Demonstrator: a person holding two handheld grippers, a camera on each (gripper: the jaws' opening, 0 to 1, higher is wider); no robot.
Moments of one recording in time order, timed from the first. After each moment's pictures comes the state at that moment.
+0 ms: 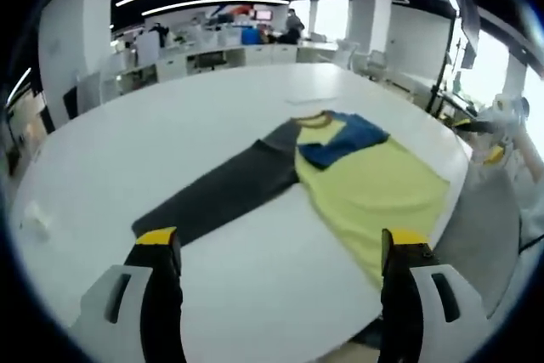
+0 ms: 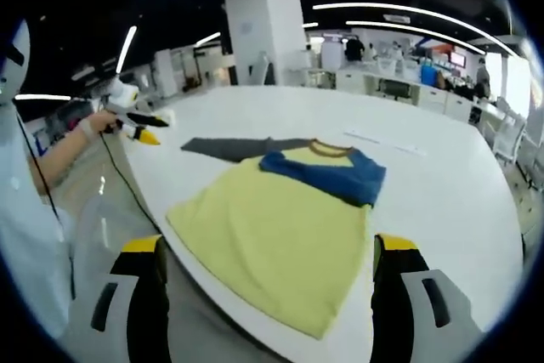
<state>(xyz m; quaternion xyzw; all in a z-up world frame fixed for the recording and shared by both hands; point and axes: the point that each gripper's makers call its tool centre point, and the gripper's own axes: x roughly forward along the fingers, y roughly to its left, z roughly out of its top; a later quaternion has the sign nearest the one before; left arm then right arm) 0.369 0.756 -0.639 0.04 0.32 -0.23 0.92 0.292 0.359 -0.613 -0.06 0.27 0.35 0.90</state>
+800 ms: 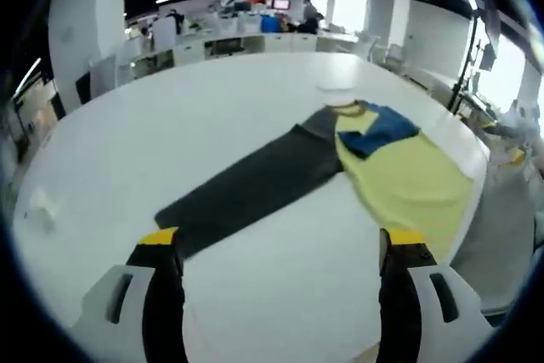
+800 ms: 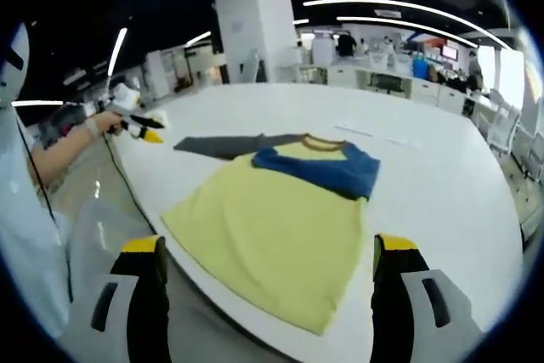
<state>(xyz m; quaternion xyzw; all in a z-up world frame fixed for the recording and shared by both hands) 0.398 0.809 -0.666 0.05 0.35 -0.19 0.92 0.294 0.354 -0.619 -0.05 0.28 0.33 0.90</state>
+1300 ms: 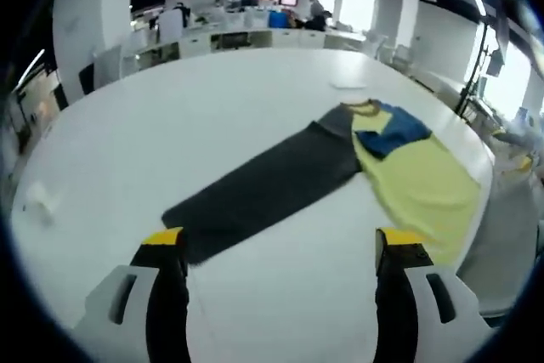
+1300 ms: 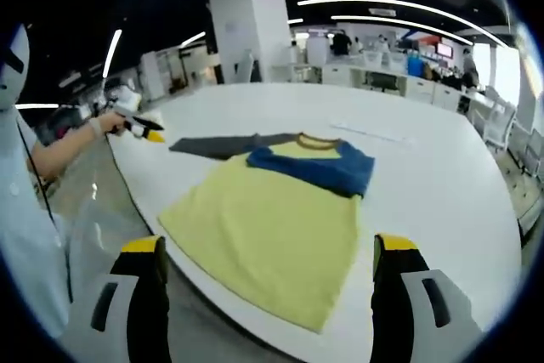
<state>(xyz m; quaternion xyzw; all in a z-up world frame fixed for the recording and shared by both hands) 0.418 0.829 -0.679 0.03 0.36 -0.18 0.91 0.294 0.350 -0.619 -0.05 0.28 0.32 0.90</state>
